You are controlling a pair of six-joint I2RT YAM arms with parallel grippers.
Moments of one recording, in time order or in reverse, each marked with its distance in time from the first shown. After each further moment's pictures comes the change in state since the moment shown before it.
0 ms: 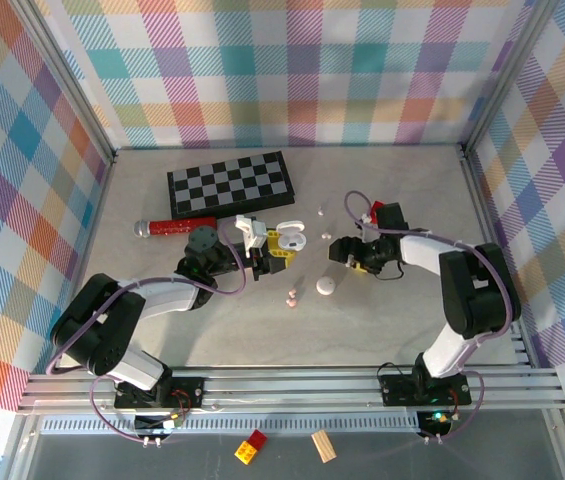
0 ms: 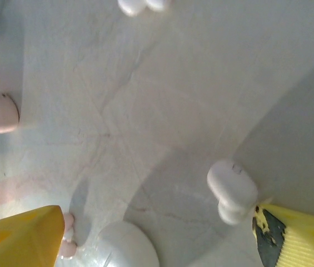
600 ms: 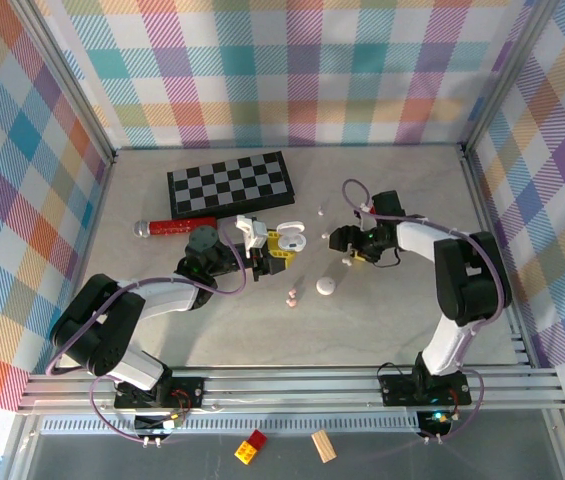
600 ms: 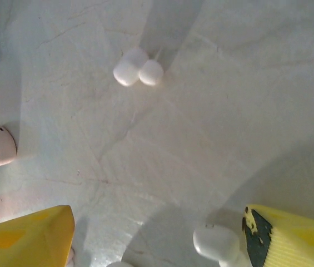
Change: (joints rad) left arm 0.000 -0.002 0.000 -0.022 0.001 0.002; right arm -0.016 0.126 0.167 -0.051 0.031 -0.017
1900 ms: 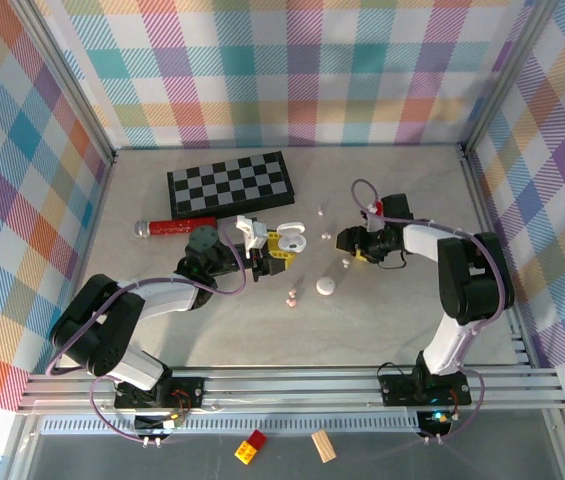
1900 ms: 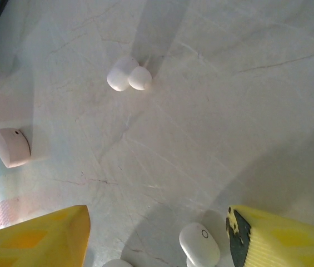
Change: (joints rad) left arm 0.000 -0.002 0.000 -0.003 0.011 0.002; right arm -0.053 -0.007 -0.061 0.068 -0.086 0.008
